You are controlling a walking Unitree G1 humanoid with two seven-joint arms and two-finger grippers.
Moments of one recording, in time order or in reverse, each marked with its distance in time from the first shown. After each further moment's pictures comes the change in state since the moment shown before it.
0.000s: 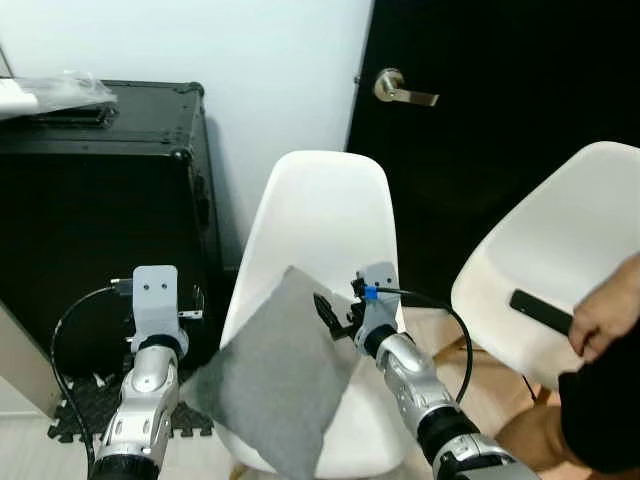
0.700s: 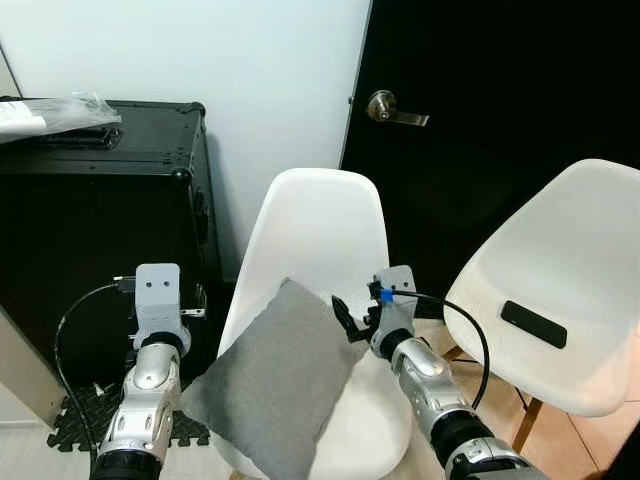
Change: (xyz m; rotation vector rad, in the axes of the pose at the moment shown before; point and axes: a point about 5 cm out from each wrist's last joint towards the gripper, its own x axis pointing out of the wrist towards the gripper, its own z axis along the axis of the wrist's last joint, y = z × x) left arm 0.001 -0.003 -0.001 -0.004 0.007 -0.005; right arm -0.008 -0.012 -0.008 -0.001 0.029 -0.045
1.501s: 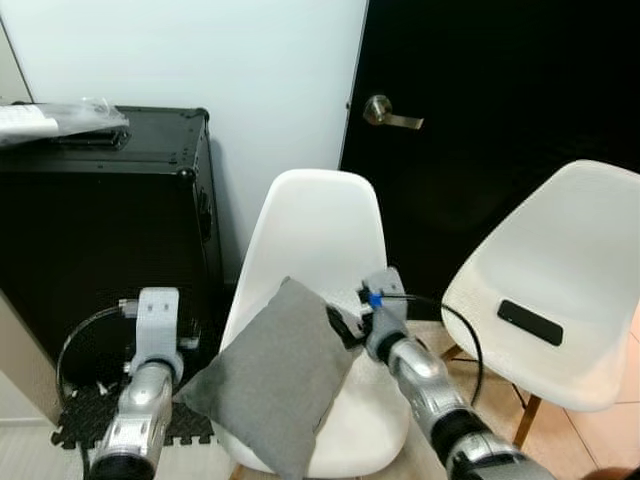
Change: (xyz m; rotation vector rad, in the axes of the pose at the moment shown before) left arm -0.021 0.020 -0.072 0.094 0.291 0.020; right arm -0.017 -0.004 -0.034 -0.111 0.161 0.029
